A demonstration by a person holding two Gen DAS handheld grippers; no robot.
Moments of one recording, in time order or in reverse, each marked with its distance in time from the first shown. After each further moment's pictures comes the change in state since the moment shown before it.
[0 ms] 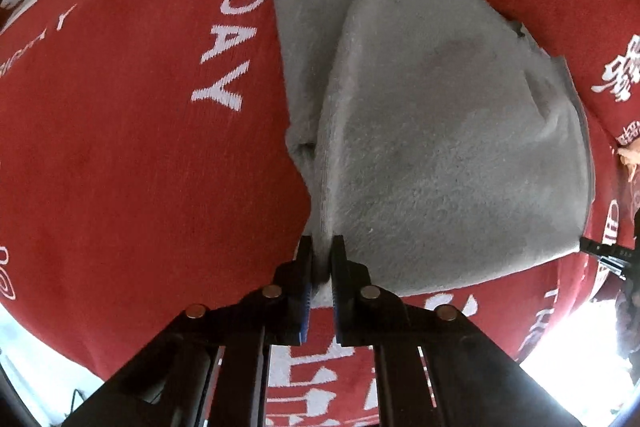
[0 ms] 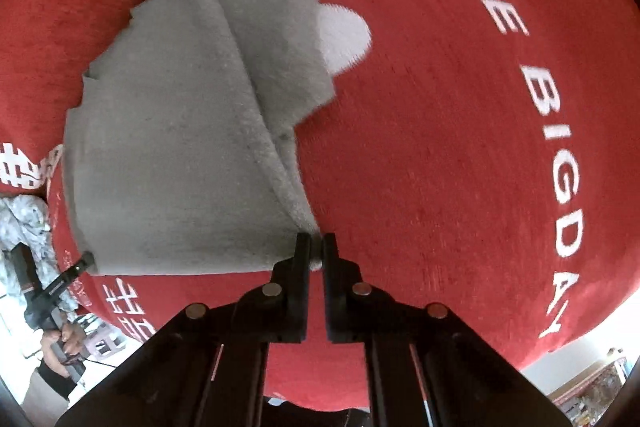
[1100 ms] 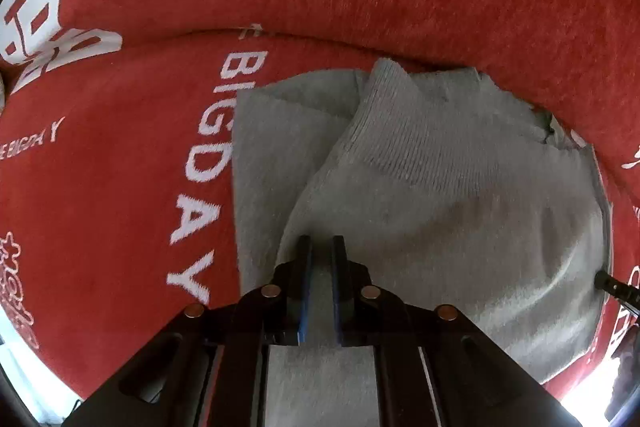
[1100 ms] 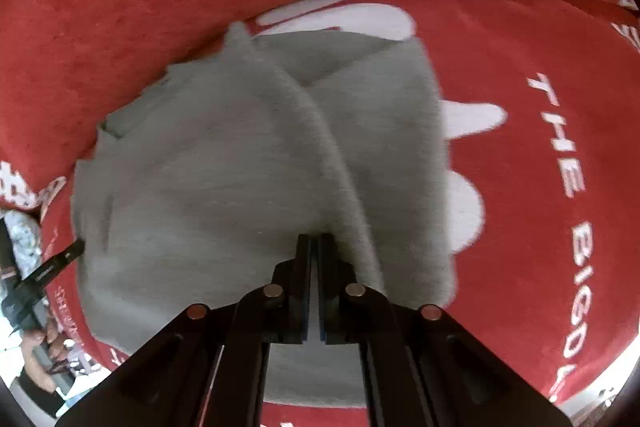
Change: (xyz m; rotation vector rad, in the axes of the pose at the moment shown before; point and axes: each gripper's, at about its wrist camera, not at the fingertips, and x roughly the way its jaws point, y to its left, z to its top) left arm 0.004 -0.024 0.100 -0.042 -0.142 0.132; right arm -0.012 0.058 0.071 -0.063 -0.180 -0.053
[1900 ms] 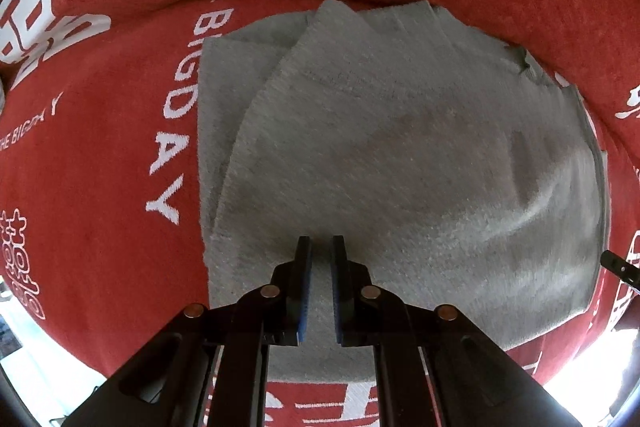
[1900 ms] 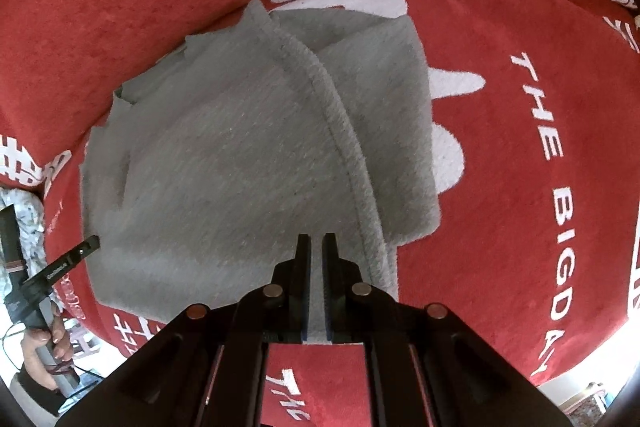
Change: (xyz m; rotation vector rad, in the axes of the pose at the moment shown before) left arm -0.015 -0.044 -0.044 0.041 0.111 0.028; right arm -0.020 0.013 -0.022 -0.043 0.073 0.005
